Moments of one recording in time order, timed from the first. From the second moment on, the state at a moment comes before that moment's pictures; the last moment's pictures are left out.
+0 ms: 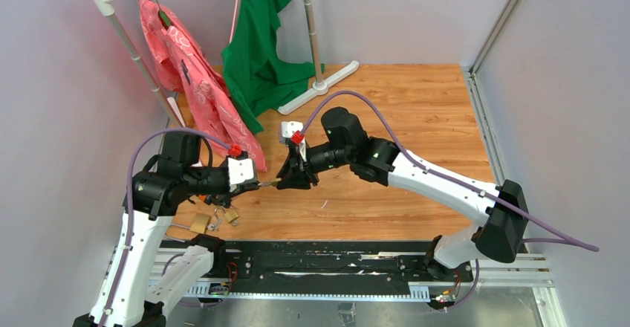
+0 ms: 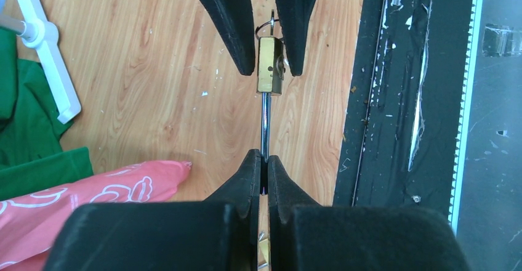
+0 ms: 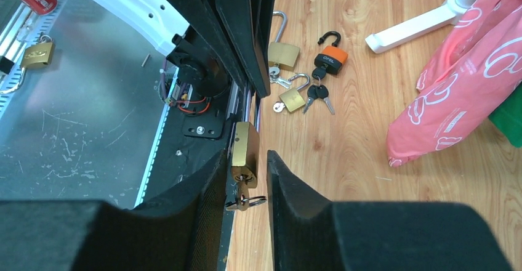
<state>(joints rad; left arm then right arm) -0.25 0.78 1.13 -1.20 0.83 0.91 1.00 1.43 1.27 -0.17 -0.72 -0.14</state>
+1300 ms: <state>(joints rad) -0.22 0.64 1.27 -1.10 1.09 0.52 0.95 1.12 1.15 -0.05 -0.88 -0.12</state>
